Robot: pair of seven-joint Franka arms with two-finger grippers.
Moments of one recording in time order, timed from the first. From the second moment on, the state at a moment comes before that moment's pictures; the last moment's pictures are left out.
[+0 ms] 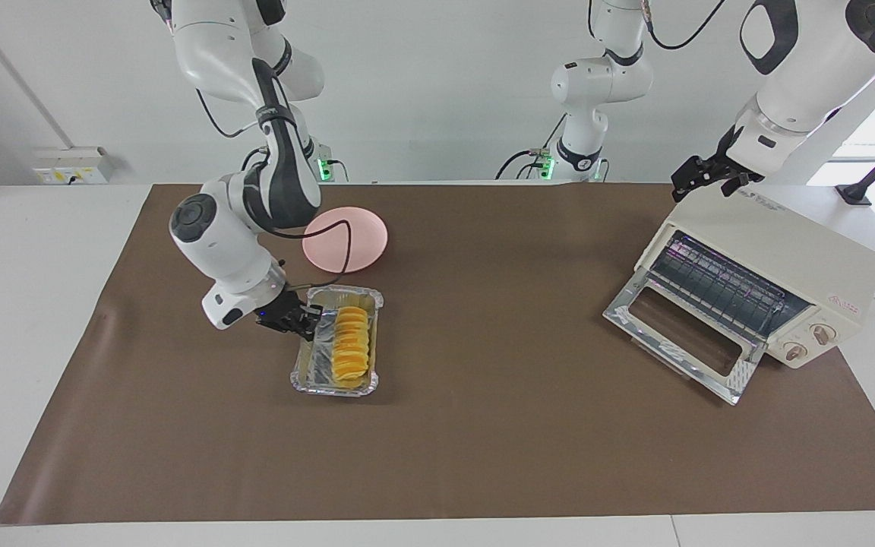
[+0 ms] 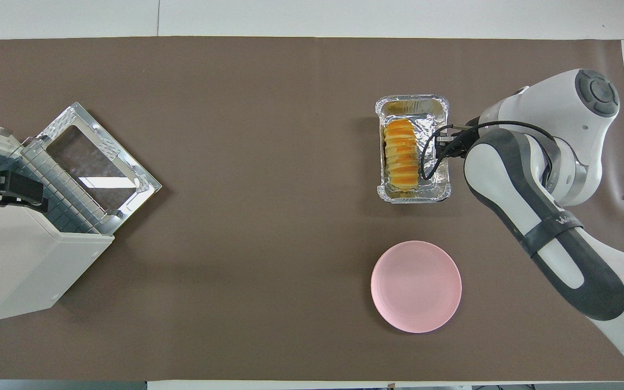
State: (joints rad) left arm 0.06 -0.05 -0.08 -1.68 -0.01 1.44 -0.07; right arm 0.01 0.32 0.10 -1.87 0.28 2.19 0.06
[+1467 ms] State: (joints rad) left arm 0.06 -0.05 -0.08 -1.68 -0.01 1.44 -0.07; right arm 0.13 0.34 0.11 -1.89 0.17 2.33 0.25
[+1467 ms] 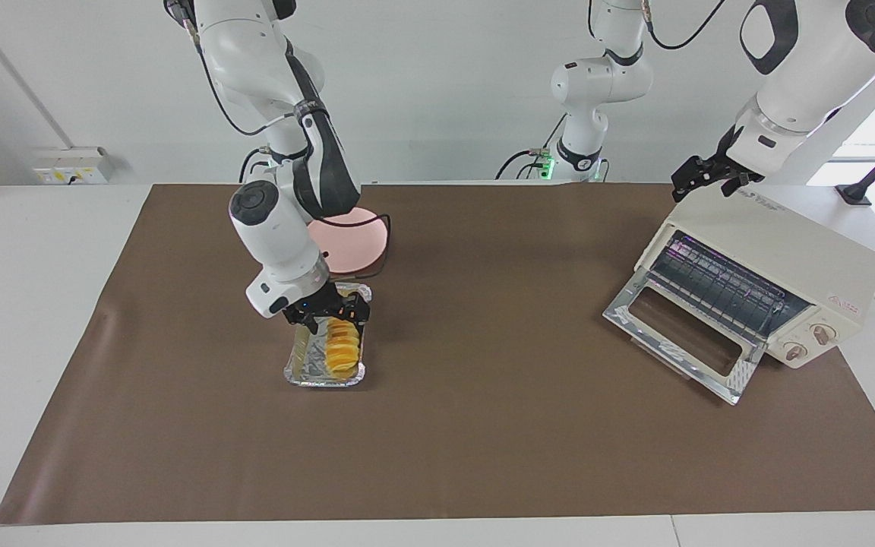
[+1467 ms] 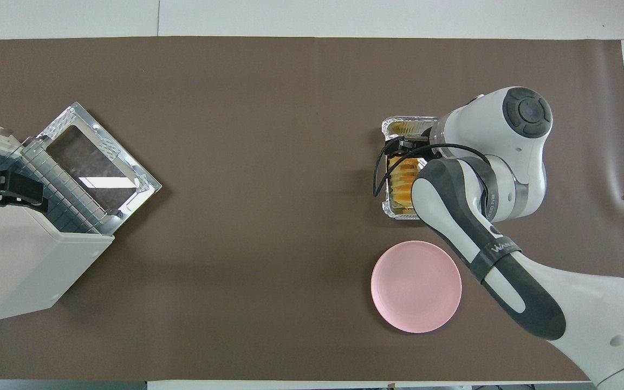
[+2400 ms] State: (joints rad) left arm 0.06 -0.05 -0.08 -1.68 -0.01 1.44 -0.07; right arm 0.13 0.35 0.11 -1.96 0.17 2.37 0.25
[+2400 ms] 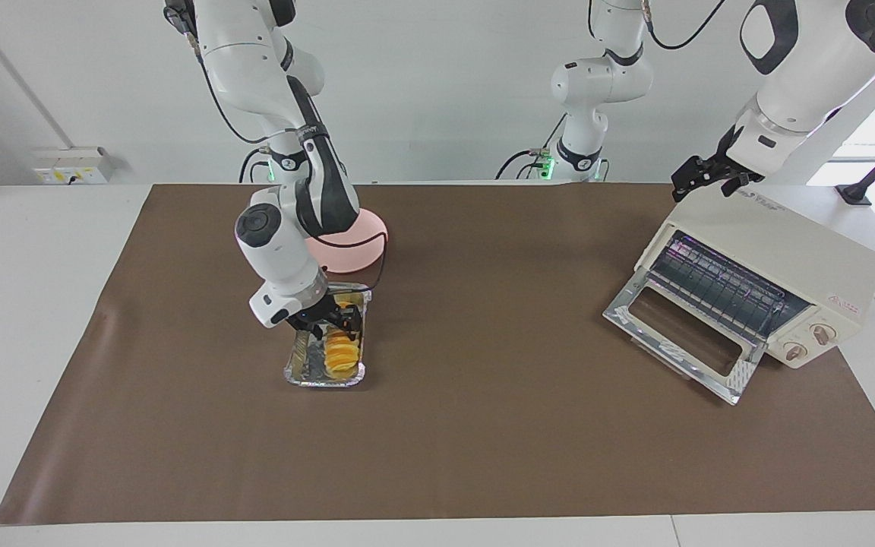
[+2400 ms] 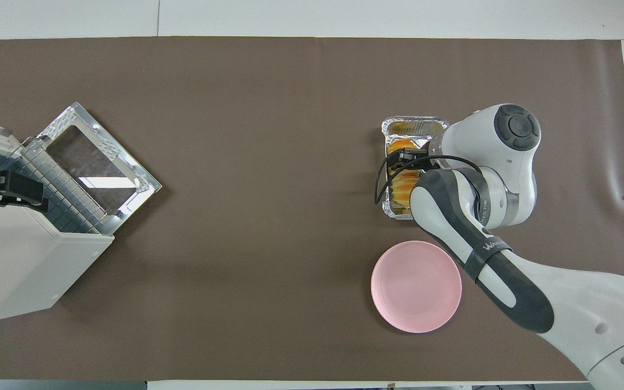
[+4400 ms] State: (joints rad) left arm 0.06 -0.05 -0.08 -1.68 -0.01 1.44 -0.07; right arm 0.29 -0.26 0.12 -2.64 0.18 2.26 0.34
